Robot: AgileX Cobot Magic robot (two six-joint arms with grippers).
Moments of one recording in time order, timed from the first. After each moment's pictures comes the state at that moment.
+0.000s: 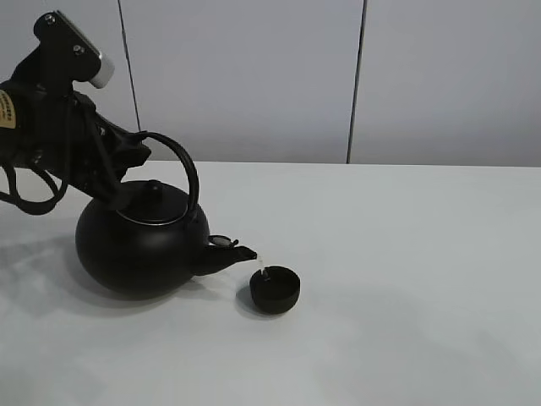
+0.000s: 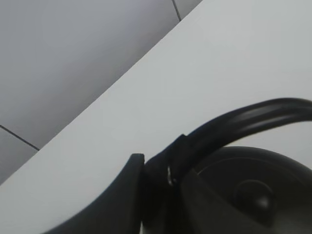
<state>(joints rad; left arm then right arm) -0.32 1.73 -0.72 0.47 -0.52 0.16 0.00 -0.01 -0.47 0.07 1.08 -0.03</state>
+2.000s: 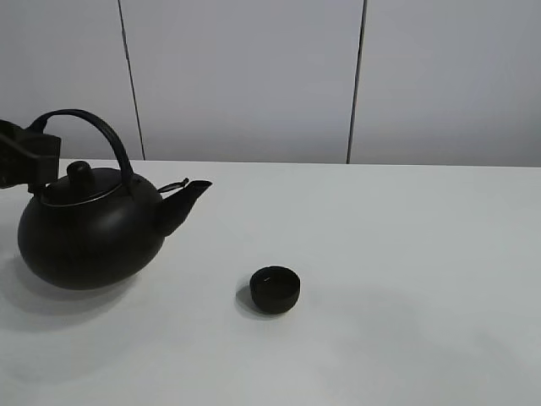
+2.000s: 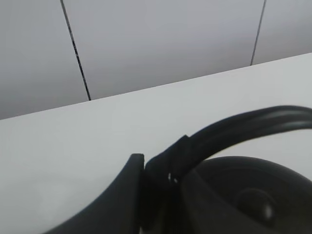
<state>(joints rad) -0.18 1.62 -0.43 0.23 -0.84 -0.03 0.00 -0.01 -0.47 0.07 1.08 -0.03</state>
